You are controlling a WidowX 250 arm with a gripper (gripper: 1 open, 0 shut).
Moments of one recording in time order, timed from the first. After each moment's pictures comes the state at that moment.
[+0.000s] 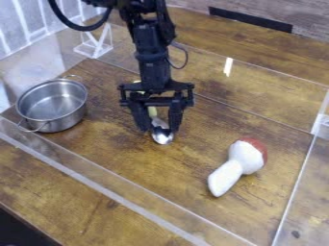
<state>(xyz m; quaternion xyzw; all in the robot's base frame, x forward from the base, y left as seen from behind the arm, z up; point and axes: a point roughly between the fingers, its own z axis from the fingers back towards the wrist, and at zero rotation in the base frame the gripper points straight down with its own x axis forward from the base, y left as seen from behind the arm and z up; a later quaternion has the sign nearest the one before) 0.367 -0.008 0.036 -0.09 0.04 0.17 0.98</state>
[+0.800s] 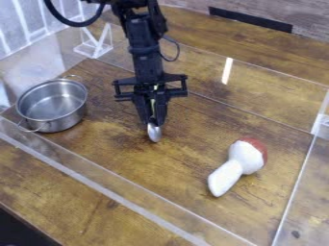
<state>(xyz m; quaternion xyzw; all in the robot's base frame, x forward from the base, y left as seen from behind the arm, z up) 0.379 0.011 0.035 -0.09 0.03 0.20 0.98</state>
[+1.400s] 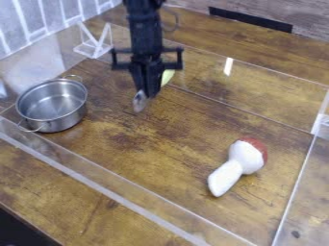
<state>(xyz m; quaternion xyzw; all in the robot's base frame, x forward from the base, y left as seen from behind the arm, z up) 0.394 0.019 0.081 -0.08 0.04 0.11 0.99</state>
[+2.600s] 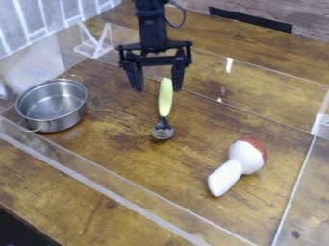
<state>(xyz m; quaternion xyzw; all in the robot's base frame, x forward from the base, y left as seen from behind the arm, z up) 0.404 0.016 0.060 -0.07 0.04 0.22 0.97</state>
